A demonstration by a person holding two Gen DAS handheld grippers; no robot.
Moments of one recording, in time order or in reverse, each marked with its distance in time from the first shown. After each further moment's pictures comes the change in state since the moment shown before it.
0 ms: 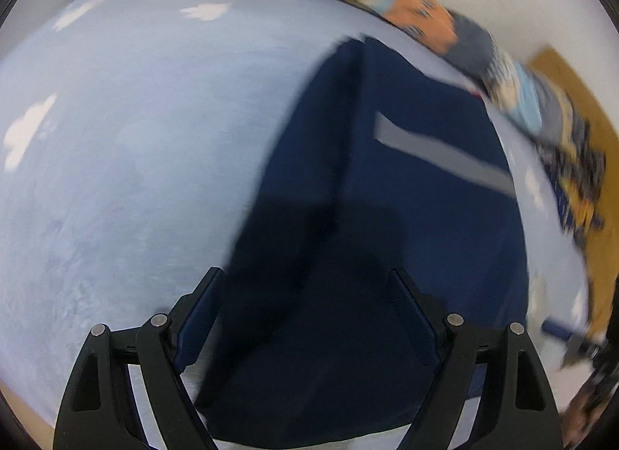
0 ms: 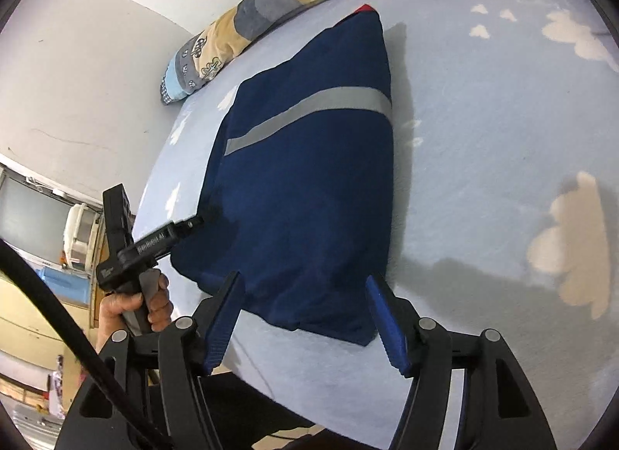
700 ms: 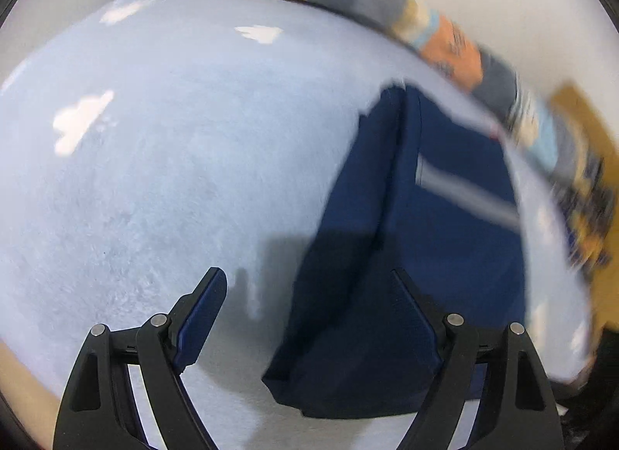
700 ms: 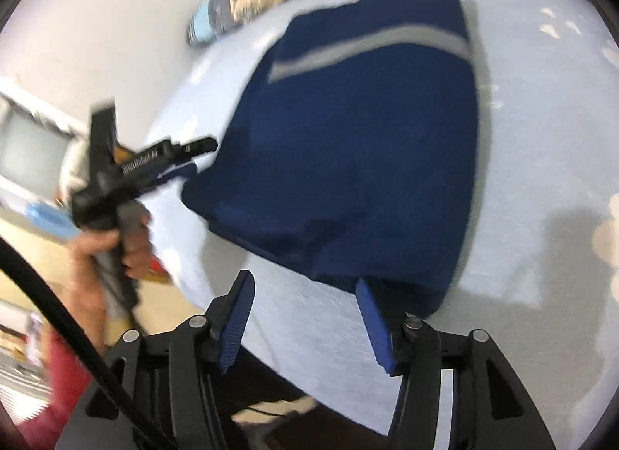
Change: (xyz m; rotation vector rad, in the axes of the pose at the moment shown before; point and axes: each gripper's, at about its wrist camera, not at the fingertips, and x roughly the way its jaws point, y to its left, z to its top) left arm -0.061 0.051 0.006 -0.195 -0.091 0.020; right arm 0.043 0.039 -0.013 -0.138 0.127 0.037
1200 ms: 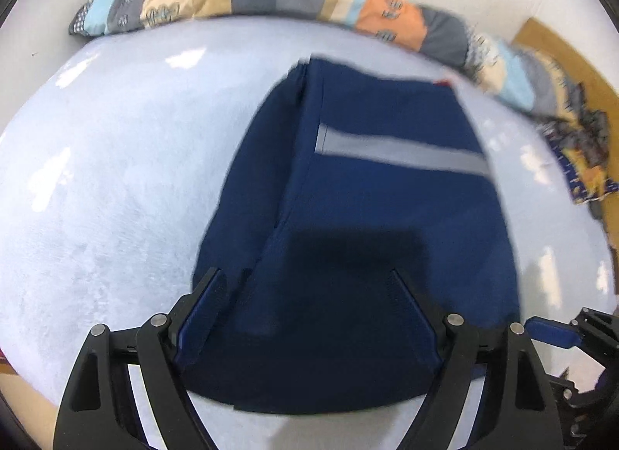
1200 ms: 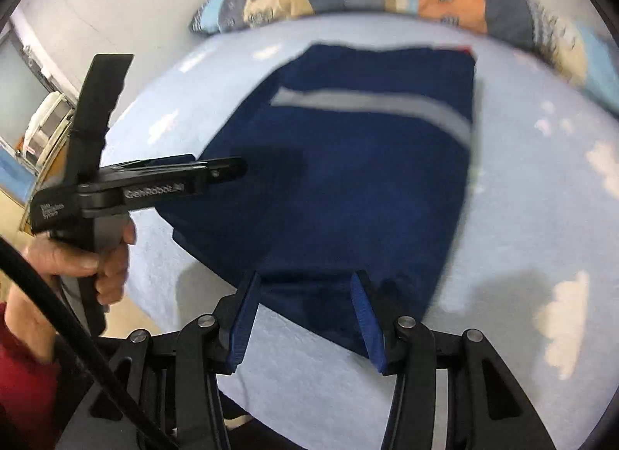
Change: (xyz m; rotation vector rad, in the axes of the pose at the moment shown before) left arm -0.003 -0.093 -0.025 0.299 -0.024 0.061; right arm 0.010 0.057 0.006 -0.269 -0.082 -0.283
